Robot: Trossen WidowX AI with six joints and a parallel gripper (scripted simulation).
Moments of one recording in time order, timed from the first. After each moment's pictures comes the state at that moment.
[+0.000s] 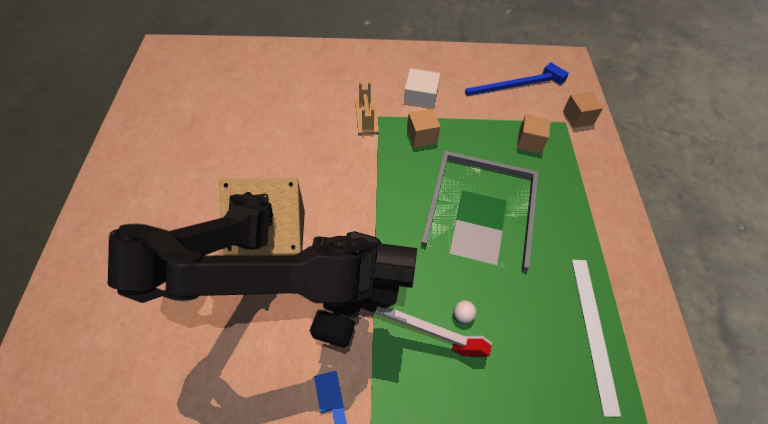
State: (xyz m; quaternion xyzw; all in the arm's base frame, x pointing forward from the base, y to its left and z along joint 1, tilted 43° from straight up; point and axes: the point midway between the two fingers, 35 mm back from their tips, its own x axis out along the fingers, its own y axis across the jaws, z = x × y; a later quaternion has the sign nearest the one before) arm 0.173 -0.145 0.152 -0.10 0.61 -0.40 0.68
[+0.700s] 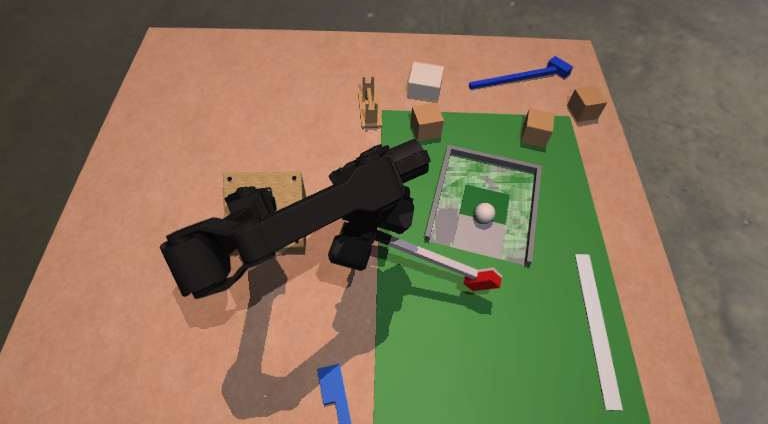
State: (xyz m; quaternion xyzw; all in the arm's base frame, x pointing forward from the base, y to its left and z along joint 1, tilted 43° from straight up) arm 0.206 -0.049 0.113 -0.11 0.62 -0.40 0.67
